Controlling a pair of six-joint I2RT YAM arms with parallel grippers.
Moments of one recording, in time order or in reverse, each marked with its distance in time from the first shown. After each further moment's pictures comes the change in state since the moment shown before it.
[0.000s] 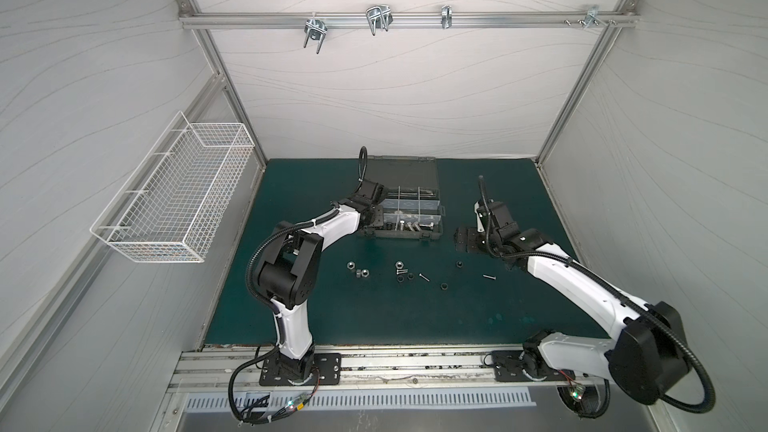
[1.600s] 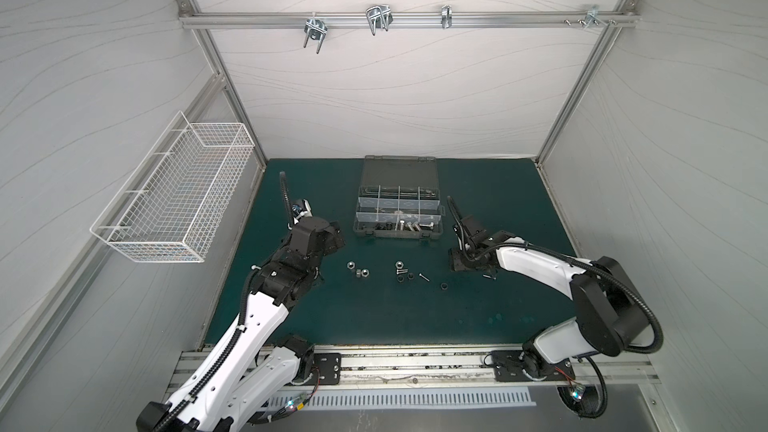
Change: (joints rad) left arm 0.036 -1.026 -0.447 -0.238 -0.254 -0.111; right arm 0.082 0.276 -0.048 0.019 -0.027 -0.003
